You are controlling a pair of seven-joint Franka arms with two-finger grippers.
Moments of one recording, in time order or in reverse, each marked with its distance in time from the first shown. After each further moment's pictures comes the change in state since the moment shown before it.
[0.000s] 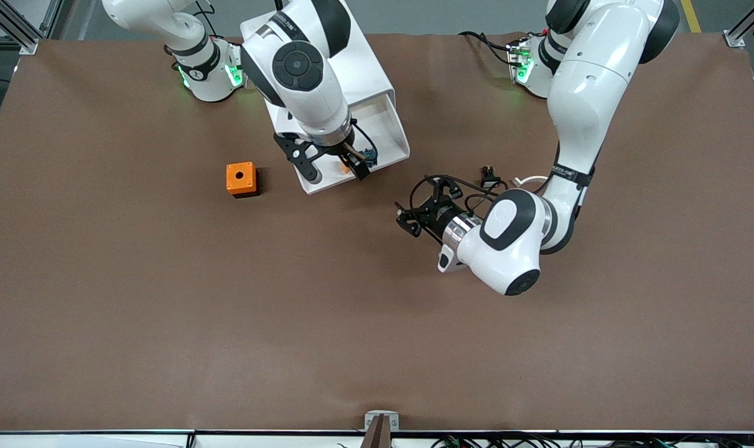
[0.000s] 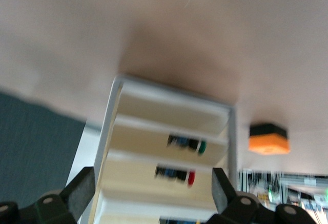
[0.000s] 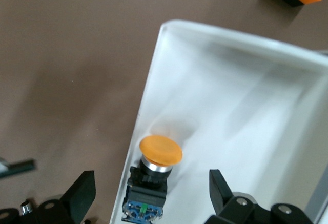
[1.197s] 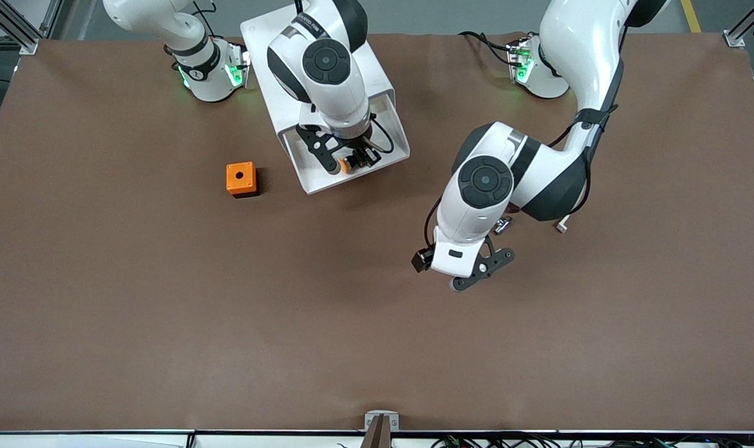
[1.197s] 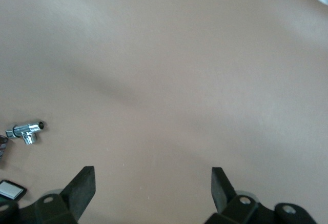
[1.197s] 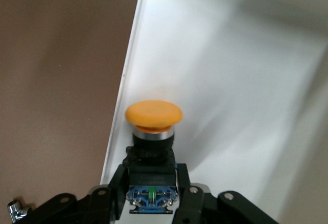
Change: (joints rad) left arm -0.134 -0.165 0.022 0.010 0.779 0.380 -0.073; right arm 0.061 0.019 -0.006 -0.039 0.000 0.070 0.071
